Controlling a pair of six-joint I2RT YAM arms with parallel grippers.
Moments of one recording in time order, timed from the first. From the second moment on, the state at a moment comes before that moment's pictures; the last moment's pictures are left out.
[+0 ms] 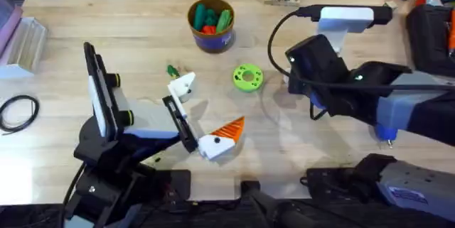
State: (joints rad) left arm -0.34 0.03 0.01 -0.06 0.74 -0.05; right arm 0.61 1.27 0.60 -0.41 0.57 0.64
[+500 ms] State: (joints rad) left arm -0.34 0.03 0.01 -0.06 0.74 -0.05; right arm 0.61 1.18 0.60 -0.52 0.53 0.64
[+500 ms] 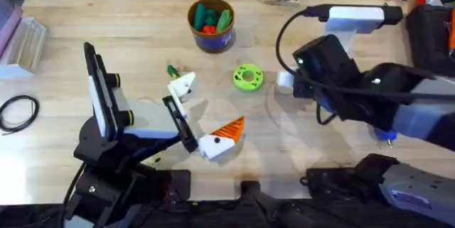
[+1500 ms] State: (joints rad) left arm -0.34 0.03 0.01 -0.06 0.74 -0.05; right arm 0.22 1.43 1.09 -0.96 -0.08 0.18
